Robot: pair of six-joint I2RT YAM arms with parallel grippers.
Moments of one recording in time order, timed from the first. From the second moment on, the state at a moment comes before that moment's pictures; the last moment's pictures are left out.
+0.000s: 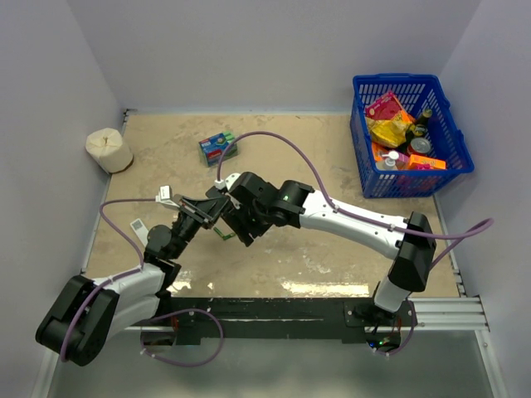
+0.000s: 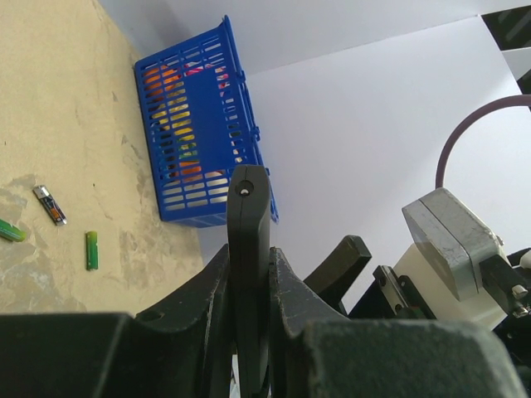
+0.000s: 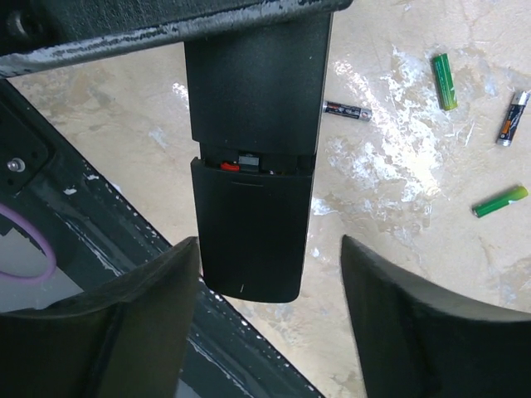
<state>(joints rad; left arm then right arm) -0.41 1.05 0.07 1.17 0.15 -1.41 1.09 1.69 1.55 -0.85 0.09 0.25</state>
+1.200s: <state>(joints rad) -0.41 1.08 0.08 1.26 0.18 -1.43 0.80 1.42 1.21 -0.36 -0.49 0.47</state>
